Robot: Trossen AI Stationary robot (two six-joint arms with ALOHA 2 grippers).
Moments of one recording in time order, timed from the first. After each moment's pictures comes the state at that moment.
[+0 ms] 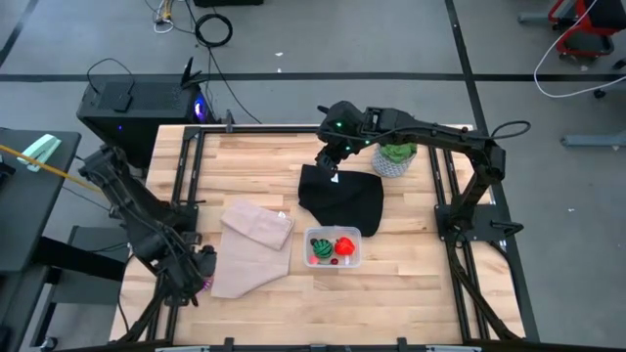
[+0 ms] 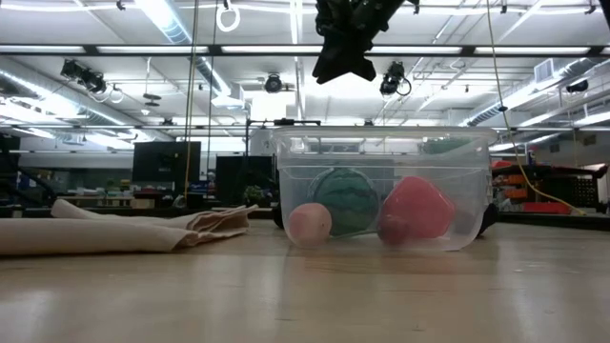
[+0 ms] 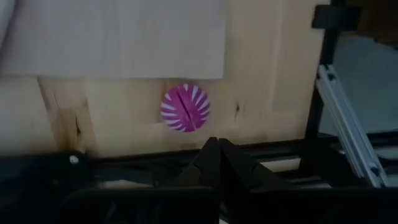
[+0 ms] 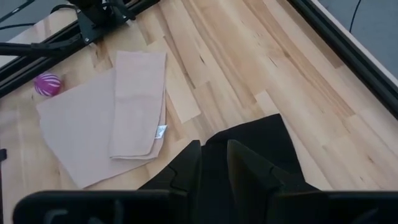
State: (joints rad) left arm -0.88 1.25 1.10 -1.24 0.09 -0.88; right arm -0.29 1.71 1.69 -0.83 -0.13 0.28
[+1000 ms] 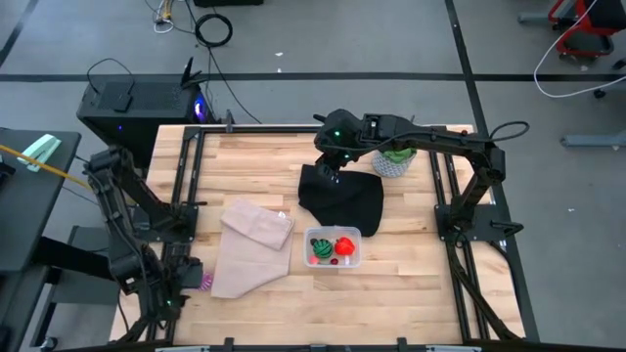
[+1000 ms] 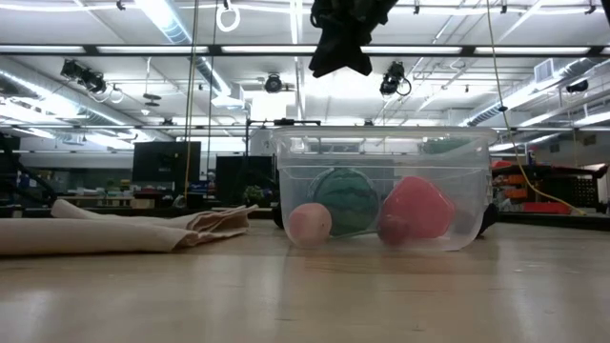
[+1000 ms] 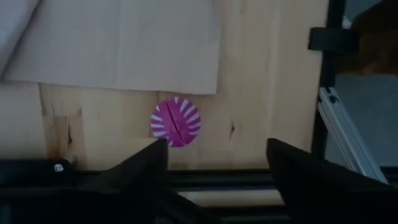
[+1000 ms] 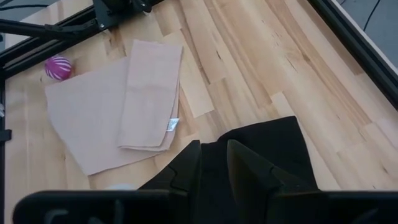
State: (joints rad) left arm -1.14 1.29 1.10 -1.18 -0.15 -1.16; right arm -0.24 1.71 1.69 -0.83 -0.11 0.24
